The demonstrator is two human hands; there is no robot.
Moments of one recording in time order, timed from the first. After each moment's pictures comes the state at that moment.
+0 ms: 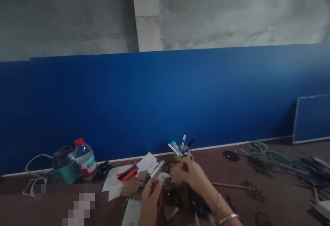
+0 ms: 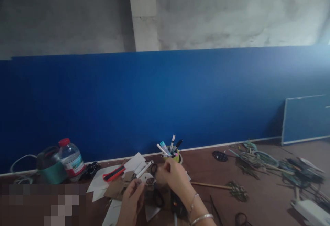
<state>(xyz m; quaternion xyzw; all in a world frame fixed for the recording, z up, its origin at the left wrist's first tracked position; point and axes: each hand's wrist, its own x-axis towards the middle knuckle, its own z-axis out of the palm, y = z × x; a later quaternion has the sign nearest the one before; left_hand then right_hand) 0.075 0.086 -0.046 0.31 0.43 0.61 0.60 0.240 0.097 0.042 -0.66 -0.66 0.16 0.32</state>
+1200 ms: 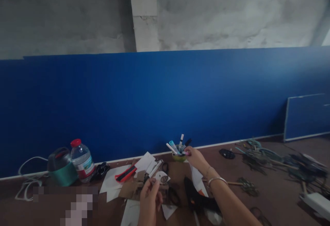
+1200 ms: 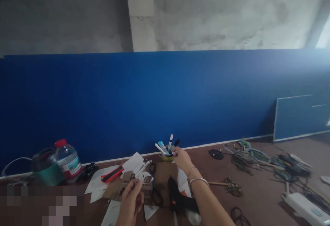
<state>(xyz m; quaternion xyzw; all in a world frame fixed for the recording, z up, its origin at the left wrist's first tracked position) 0.075 0.078 -0.031 0.30 0.48 0.58 0.58 0.296 0.170 0.012 -0.72 -0.65 0.11 0.24</state>
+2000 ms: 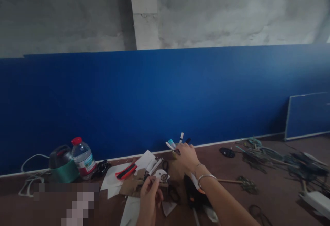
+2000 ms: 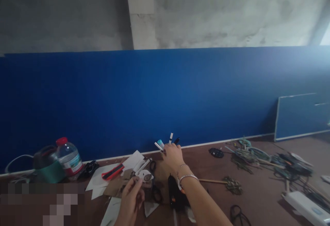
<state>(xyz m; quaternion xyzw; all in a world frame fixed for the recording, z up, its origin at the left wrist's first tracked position) 0.074 0.076 -0.030 0.31 0.45 0.59 0.59 0.252 0.161 0.038 -0.66 -0.74 -0.01 0.16</state>
